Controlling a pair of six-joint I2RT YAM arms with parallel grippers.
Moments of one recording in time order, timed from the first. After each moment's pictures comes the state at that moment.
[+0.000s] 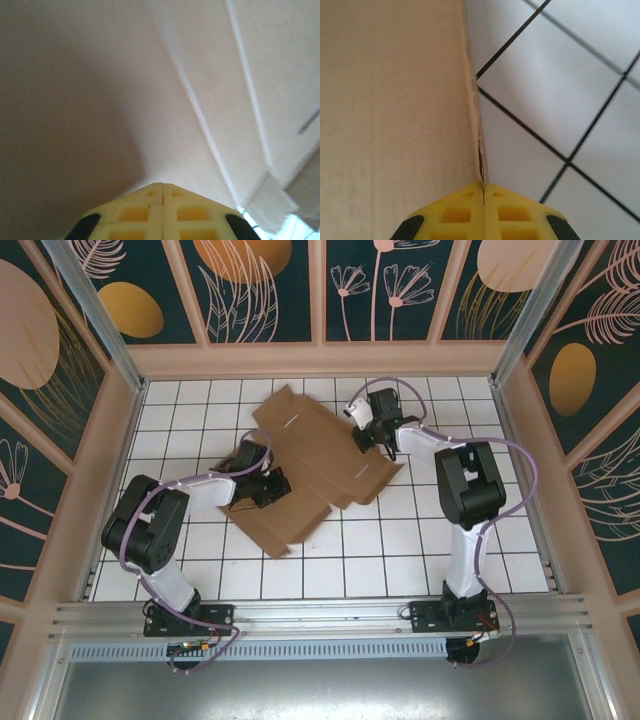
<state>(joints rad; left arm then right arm) -0.44 1.70 0.85 -0.11 0.35 -0.89 0.39 1.99 1.36 -0.18 -0.09 -0.39</state>
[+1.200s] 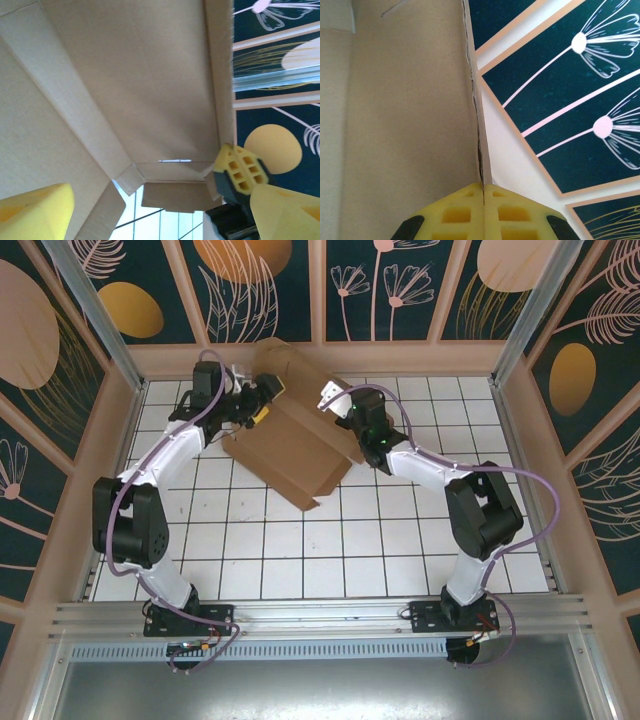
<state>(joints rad) -0.22 1.72 1.39 -0.17 0.58 -0.96 0.58 1.78 1.21 0.32 0.32 -0.82</state>
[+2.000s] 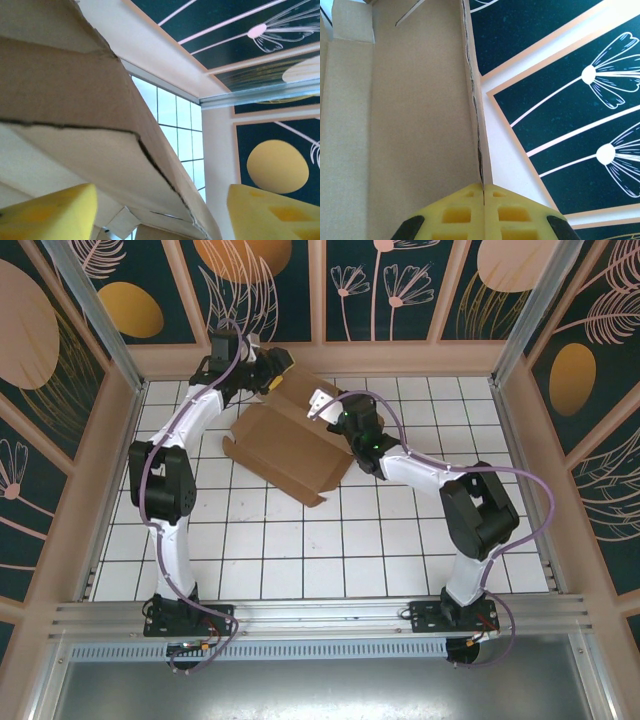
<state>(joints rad) -0.22 2.11 1.90 -0.30 0.59 -0.90 0.63 1.80 1.21 0.35 0.32 -0.89</state>
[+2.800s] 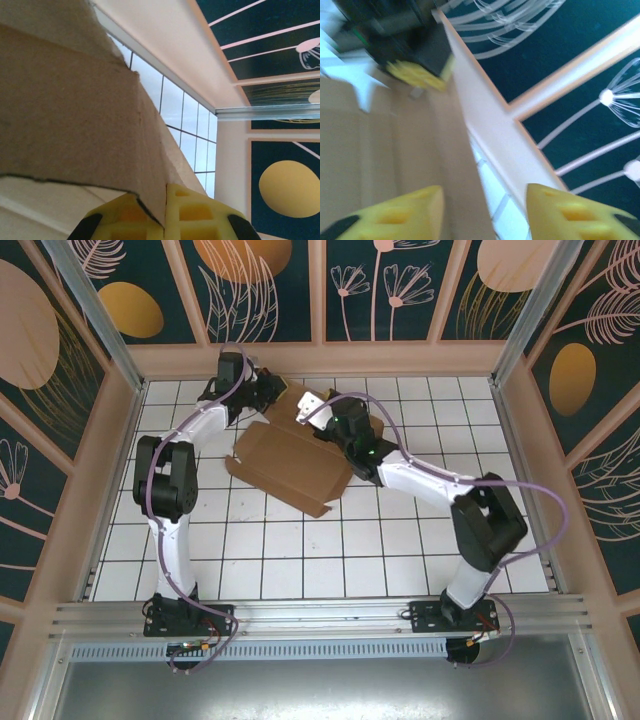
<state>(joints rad) -0.22 2.13 1.68 -0.07 0.54 -1.02 0.73 1.68 1.23 0.19 0.24 -0.65</state>
